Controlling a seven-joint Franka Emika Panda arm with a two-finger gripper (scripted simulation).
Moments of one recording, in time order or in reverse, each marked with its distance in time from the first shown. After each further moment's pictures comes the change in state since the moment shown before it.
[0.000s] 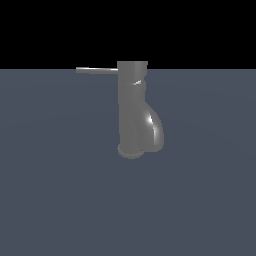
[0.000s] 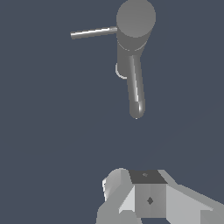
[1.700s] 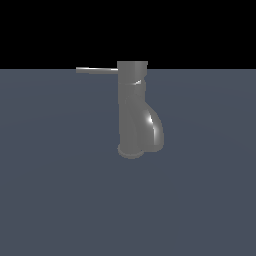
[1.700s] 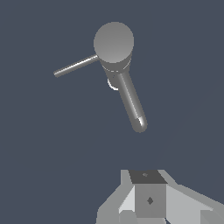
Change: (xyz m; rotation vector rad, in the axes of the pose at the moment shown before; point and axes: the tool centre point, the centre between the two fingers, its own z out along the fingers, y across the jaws) arm 0.057 0.008 0.010 0.047 0.009 0.248
